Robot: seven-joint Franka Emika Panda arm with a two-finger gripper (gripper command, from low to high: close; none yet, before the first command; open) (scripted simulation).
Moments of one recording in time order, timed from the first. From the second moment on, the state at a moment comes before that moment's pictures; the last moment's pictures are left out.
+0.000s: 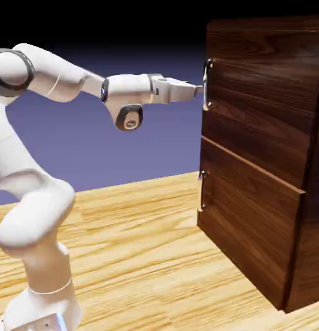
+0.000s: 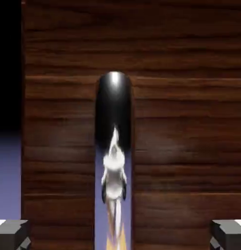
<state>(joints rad) -0.60 -0.45 1.13 -2.36 0.97 3.74 0.36</state>
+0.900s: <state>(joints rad) -0.21 -0.45 0.67 -2.56 0.52 3.75 0.63</state>
